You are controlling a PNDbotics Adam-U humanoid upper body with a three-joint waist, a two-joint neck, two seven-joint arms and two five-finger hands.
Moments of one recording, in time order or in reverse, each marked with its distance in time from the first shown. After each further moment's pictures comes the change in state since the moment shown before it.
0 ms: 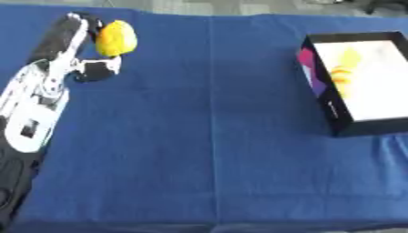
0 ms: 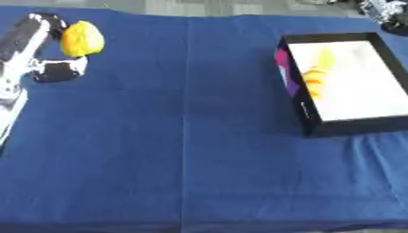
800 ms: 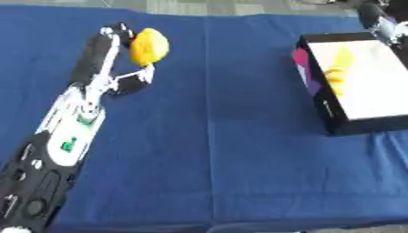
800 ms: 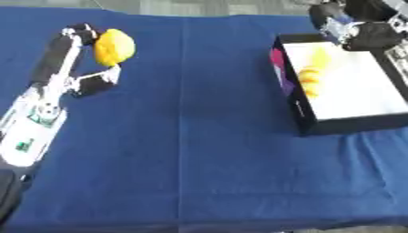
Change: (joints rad) left arm 0.003 -0.105 -0.059 0.079 0.033 -0.188 0.226; right arm -0.071 0.001 0.111 0.029 0.078 -0.046 0.041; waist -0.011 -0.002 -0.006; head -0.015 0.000
